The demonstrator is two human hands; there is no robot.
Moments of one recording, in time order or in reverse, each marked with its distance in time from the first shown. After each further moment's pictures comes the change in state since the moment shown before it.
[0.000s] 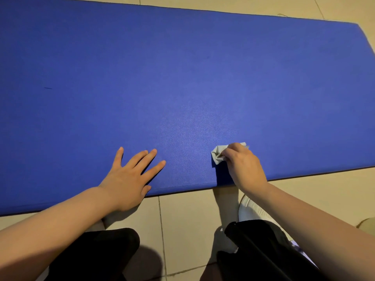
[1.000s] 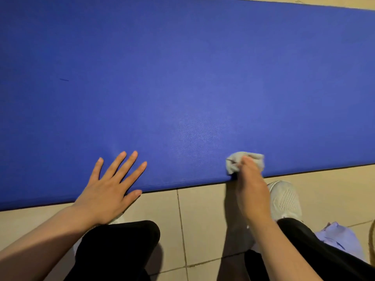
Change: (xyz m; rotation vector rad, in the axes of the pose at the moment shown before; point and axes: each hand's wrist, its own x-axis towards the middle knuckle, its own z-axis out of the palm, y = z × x) left_hand -0.074 -0.035 0.051 -0.103 0.031 -0.154; right_hand -0.062 -0.035 0.054 0.183 0.246 0.143
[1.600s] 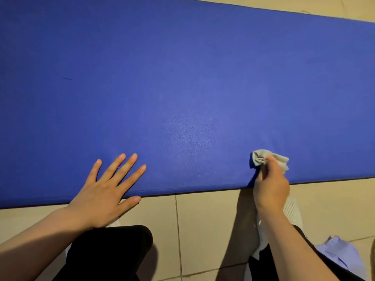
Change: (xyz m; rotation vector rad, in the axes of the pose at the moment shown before) left_hand -0.002 0.000 0.003 0.020 0.020 0.014; right_hand 0.036 0.022 -0.013 0.088 0.116 0.453
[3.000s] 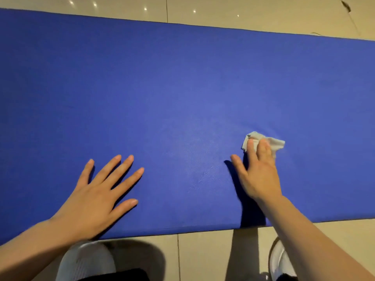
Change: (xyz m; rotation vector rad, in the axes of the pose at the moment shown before) left_hand 0.047 -0.033 -0.049 -0.066 -0.156 -0.070; right_hand 0.089 -0.058 0.034 -0.199 -0.275 -0.358
